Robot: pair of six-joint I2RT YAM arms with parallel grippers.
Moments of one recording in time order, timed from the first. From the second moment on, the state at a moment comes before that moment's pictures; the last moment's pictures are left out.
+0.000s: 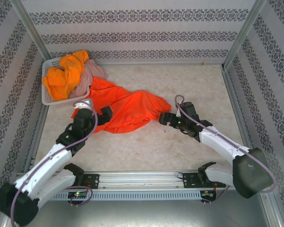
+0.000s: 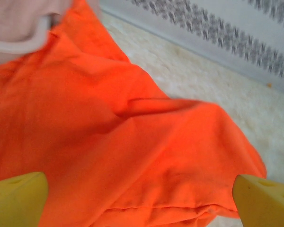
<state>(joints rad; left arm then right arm) -0.40 0.79 0.57 -0.24 -0.23 -0.64 0.41 1.21 0.62 -0.20 -0.17 0.65</state>
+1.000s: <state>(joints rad) -0.17 1.00 0.29 -0.06 -0.10 -0.81 0.43 1.08 0.59 -0.19 -0.10 0.56</state>
